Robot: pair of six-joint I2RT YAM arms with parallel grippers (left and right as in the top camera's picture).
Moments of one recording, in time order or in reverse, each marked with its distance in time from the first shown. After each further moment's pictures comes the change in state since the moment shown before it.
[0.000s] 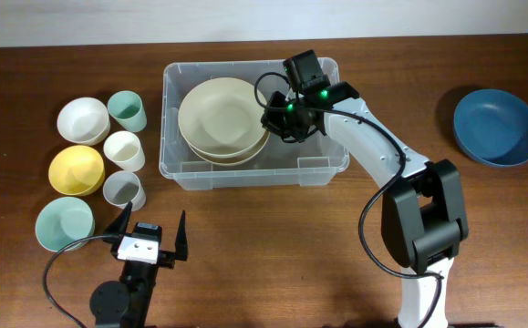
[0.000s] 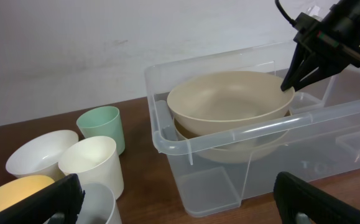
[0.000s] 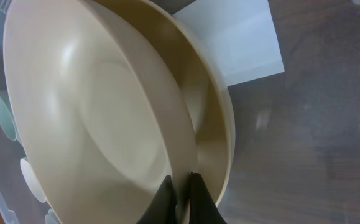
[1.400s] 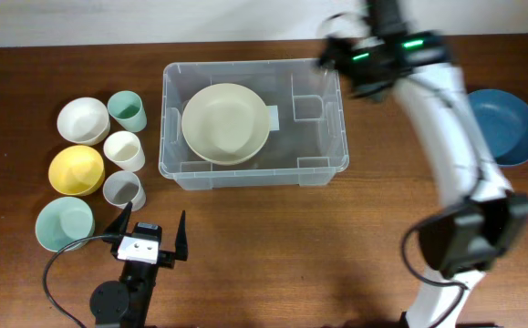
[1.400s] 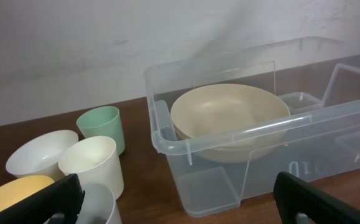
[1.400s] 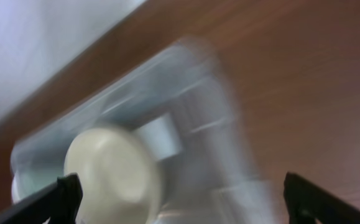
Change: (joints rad) left arm 0.000 0.000 0.000 0.000 0.000 0.000; right arm -0.313 -0.131 0.394 -0.472 0.229 -0.175
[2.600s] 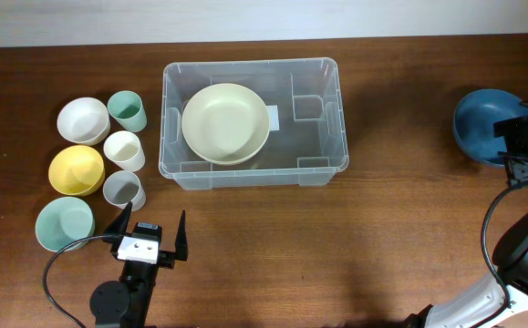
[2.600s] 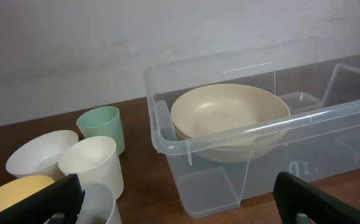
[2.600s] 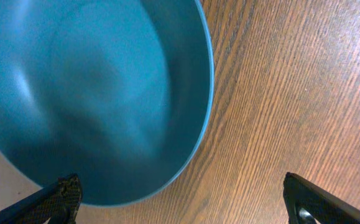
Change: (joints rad) left arm 0.000 0.000 0.000 0.000 0.000 0.000; right arm -0.703 -0.028 -0.581 0.298 0.093 0.146
